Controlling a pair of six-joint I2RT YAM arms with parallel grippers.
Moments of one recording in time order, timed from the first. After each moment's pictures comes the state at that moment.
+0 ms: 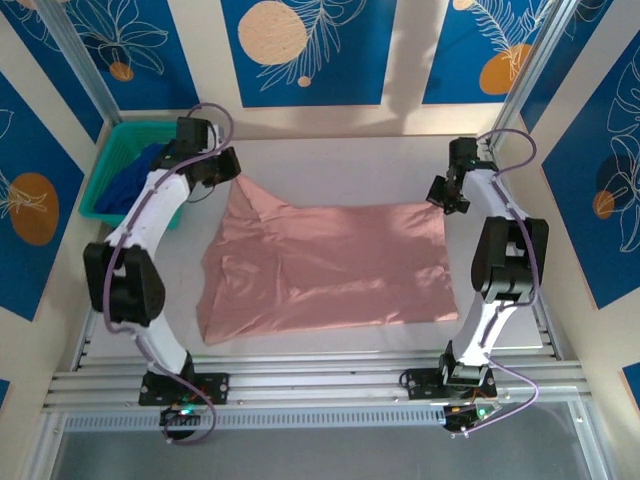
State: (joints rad) left arm -0.15 1.72 1.57 -0.63 0.23 -0.41; right arm -0.07 1.85 1.47 -0.77 0.01 0.36
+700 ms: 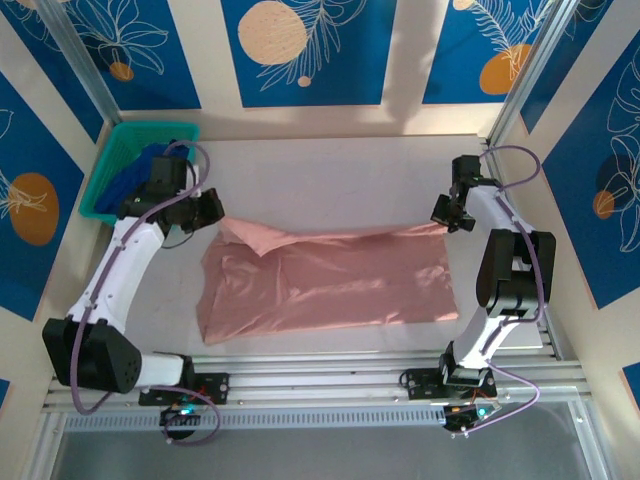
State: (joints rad) left arm -0.13 1.33 1.27 -0.86 0.25 -0.44; right arm -0.09 1.75 1.28 -0.75 0.06 0.34
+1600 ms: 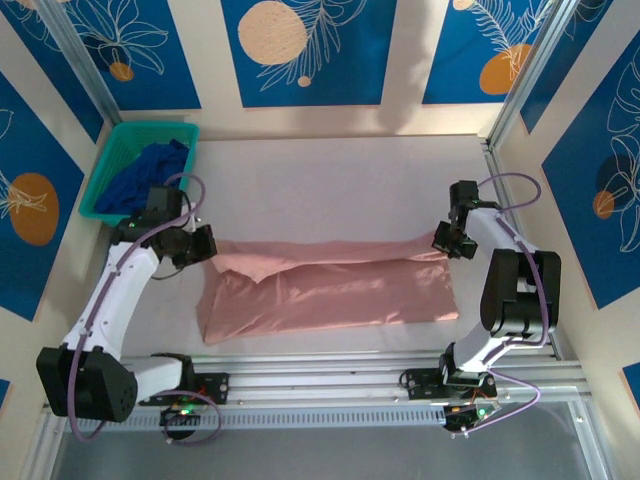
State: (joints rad) left arm -0.09 1.19 1.08 -1.01 0.25 -0.38; right arm -0.08 1.60 1.04 -0.78 0.09 0.41
